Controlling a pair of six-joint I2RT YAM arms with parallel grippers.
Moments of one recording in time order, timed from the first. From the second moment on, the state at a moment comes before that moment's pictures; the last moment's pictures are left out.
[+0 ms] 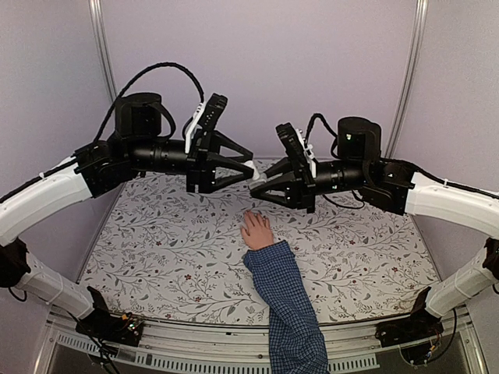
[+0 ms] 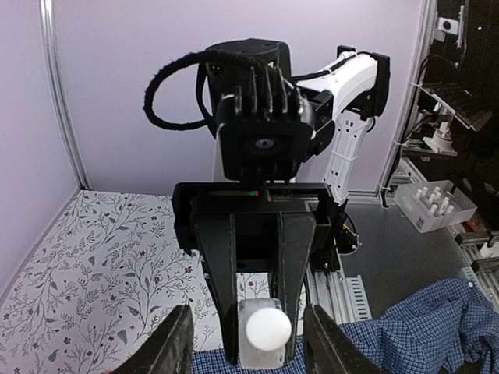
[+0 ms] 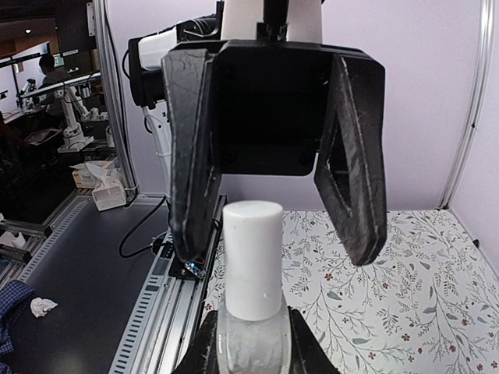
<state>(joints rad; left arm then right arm) -0.87 1.32 1.35 -0.20 0.65 0.07 0.91 1.40 1.20 0.08 -0.74 -0.08</state>
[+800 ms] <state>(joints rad) -0.89 1.35 1.35 -0.18 0.80 0.15 0.90 1.42 1.22 0.06 -0.92 -0.06</state>
